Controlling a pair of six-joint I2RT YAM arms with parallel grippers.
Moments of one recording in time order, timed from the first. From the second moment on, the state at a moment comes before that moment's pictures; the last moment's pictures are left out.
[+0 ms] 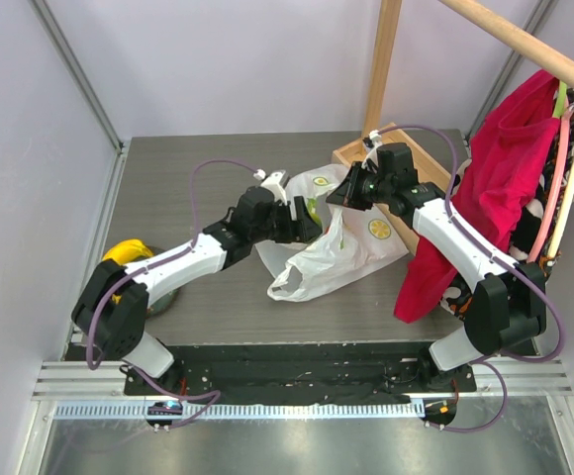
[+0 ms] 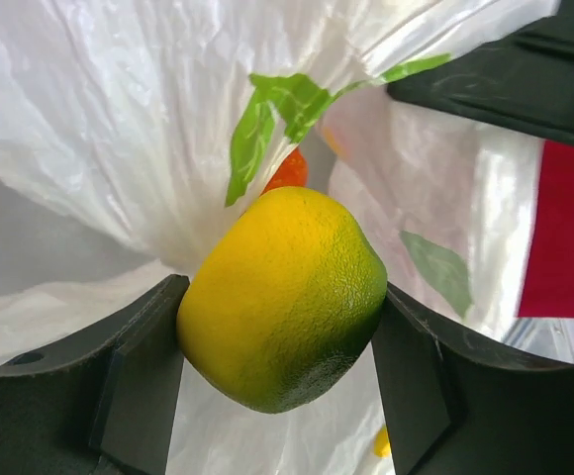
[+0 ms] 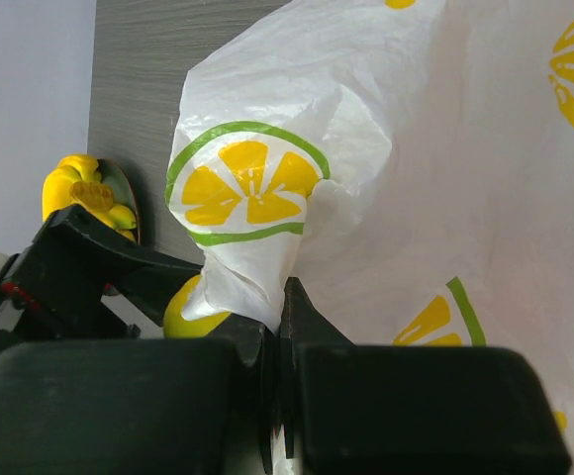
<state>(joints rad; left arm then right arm) -0.70 1.53 1.02 0.06 0.16 -0.64 0.34 1.50 1.23 -0.33 -0.38 0.57</state>
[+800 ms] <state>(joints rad) -0.85 1.82 1.09 0.06 0.09 -0.66 0.34 1.50 1.23 -0.33 -0.38 0.57</state>
